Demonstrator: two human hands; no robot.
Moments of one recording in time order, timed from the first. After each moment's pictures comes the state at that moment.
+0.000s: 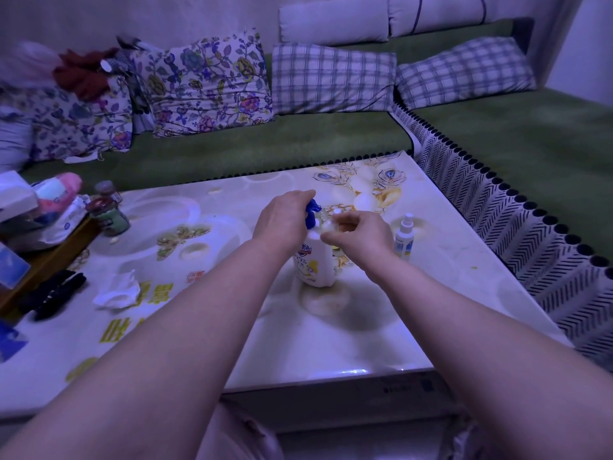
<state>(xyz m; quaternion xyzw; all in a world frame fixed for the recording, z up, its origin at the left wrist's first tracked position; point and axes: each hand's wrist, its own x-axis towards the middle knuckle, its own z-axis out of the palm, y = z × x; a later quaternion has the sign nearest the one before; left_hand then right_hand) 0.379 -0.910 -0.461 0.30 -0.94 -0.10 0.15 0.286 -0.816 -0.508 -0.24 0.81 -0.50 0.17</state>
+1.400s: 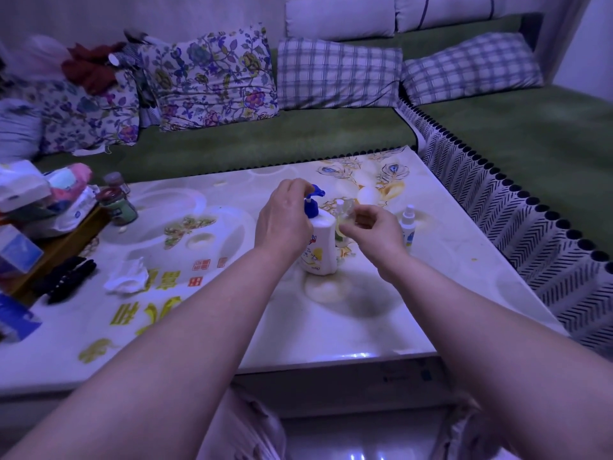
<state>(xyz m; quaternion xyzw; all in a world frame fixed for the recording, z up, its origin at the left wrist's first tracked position) 0.400 -0.887 -0.471 0.31 -0.89 -0.13 0.29 0.282 -0.794 -0.527 -0.24 0.71 -0.63 0.18</state>
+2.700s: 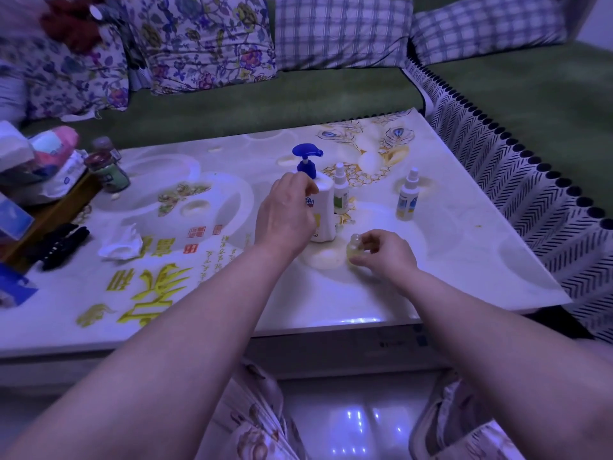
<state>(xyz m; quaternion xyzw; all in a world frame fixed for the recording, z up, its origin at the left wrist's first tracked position) 0.410 -0.873 -0.514 0.30 -0.90 -0.12 0.29 0.284 -0.756 -0.602 -0.28 0.85 -0.39 0.22</state>
